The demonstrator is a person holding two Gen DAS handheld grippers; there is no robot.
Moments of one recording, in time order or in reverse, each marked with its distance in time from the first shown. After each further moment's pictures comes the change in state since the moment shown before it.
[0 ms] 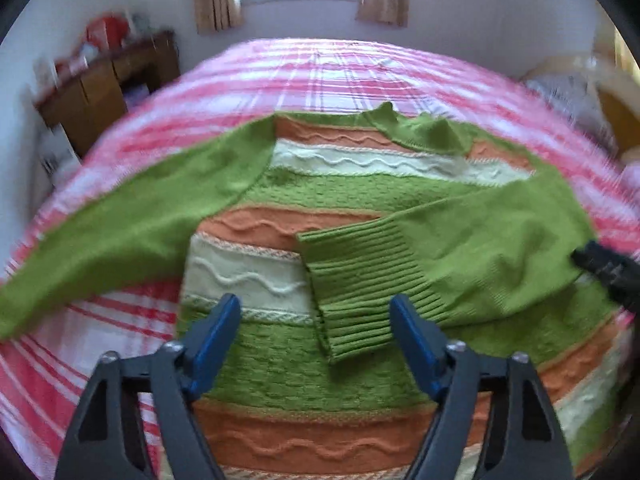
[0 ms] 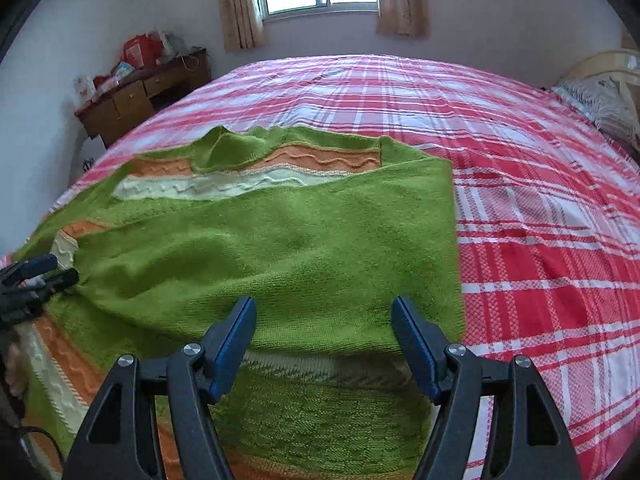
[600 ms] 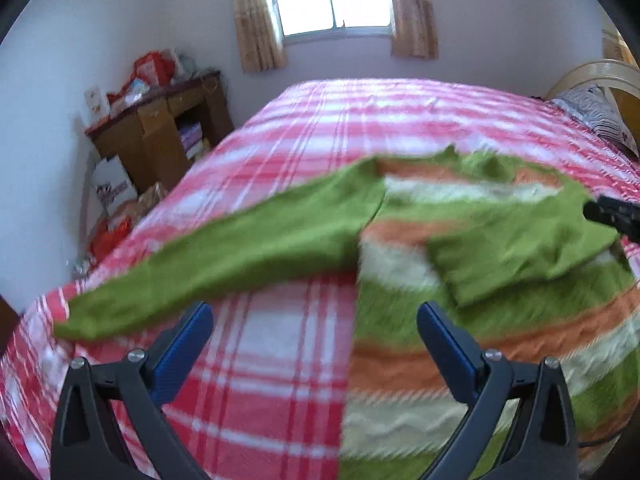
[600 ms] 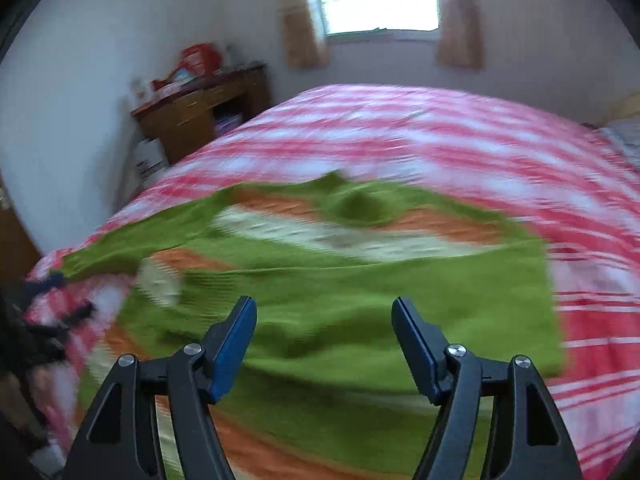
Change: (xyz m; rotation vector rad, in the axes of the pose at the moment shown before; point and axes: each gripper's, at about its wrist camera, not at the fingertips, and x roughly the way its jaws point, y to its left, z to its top) left arm -0.072 0.048 -0.013 0.072 -0.179 0.211; right arm -0.037 0.083 0.032 -0.067 -0.095 0.135
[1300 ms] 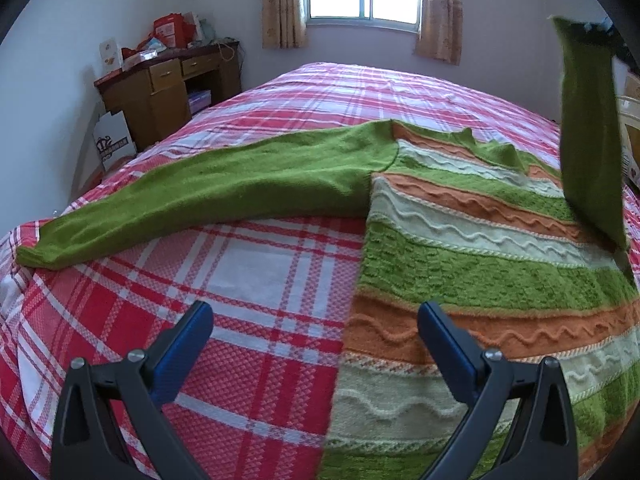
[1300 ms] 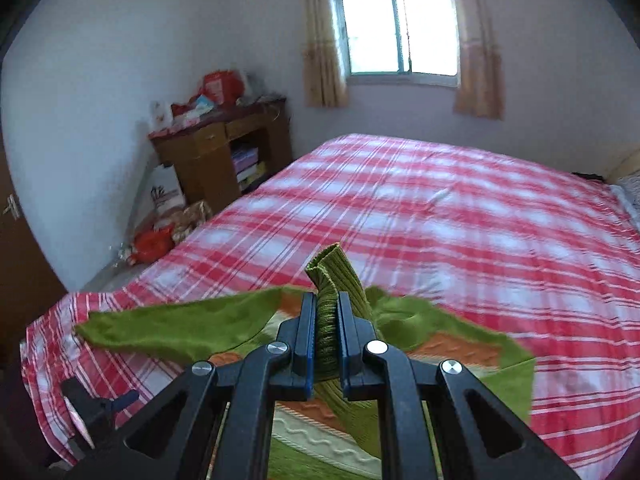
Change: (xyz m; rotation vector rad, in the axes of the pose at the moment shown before) left arm 0.031 0.013 -0.051 -0.163 0.059 -0.026; right arm -0.033 0.078 0.117 -0.078 -0.080 0.073
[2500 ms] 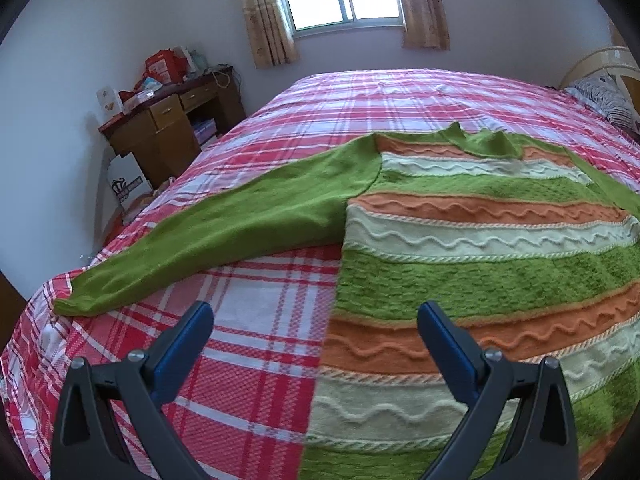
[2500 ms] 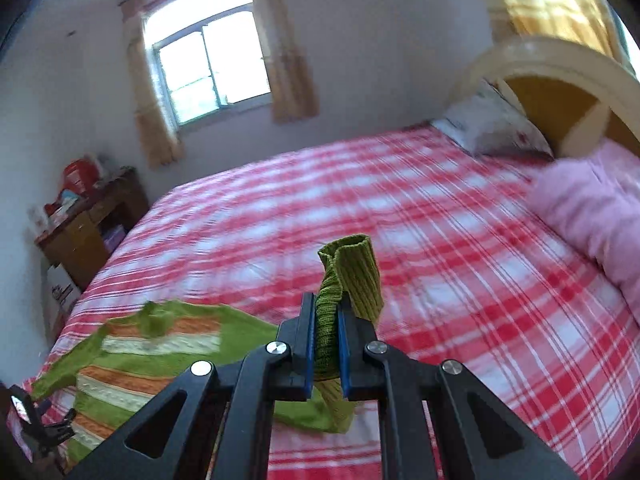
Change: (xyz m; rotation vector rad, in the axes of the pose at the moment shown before) left arm -0.017 -0.033 0.015 0.139 -0.038 0.111; right arm -0.225 -0.294 -0.090 0.370 -0.129 -0.399
